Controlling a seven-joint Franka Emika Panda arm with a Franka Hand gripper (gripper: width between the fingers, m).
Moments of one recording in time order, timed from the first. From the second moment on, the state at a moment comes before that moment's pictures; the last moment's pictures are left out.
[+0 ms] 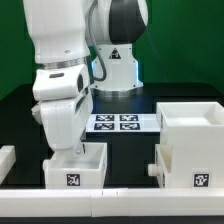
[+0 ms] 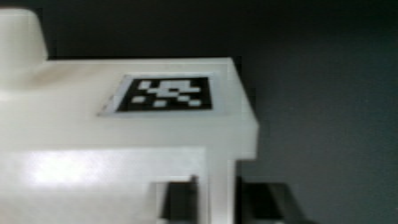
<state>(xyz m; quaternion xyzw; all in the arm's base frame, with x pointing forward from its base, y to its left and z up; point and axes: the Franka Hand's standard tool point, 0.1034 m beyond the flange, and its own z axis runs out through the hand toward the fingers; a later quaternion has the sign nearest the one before) 0.527 -0.090 0.021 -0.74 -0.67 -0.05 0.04</state>
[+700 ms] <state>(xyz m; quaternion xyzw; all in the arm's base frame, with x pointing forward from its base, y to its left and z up) 0.522 -0.107 0.007 -0.75 -0.66 -0.04 0.04</state>
